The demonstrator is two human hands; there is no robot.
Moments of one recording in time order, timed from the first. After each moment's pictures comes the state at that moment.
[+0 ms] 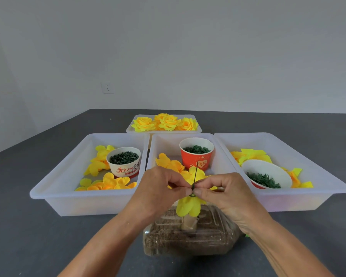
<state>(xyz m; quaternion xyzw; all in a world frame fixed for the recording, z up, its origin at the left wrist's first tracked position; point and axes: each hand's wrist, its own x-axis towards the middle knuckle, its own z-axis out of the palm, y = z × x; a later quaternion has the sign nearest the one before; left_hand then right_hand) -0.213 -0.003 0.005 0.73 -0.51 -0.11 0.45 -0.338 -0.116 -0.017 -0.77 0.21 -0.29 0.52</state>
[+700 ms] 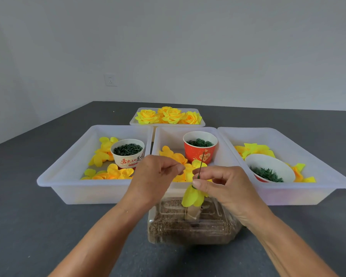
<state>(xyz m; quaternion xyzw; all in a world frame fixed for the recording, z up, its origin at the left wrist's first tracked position) -0.200 -0.002 -0.003 0.73 -0.46 -0.06 0.51 -0.335 -0.110 -0.021 -0.77 0.18 -0.32 0.51</state>
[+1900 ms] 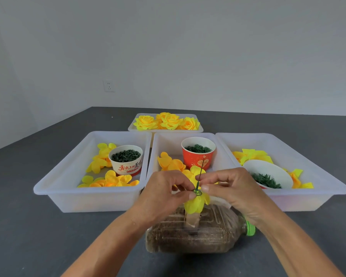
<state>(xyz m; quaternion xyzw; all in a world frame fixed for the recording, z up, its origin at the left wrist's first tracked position) -0.204 -0.008 -0.019 0.67 -0.57 -0.10 0.47 -0.345 -0.125 -0.009 -0.77 0.19 -0.28 0.54</state>
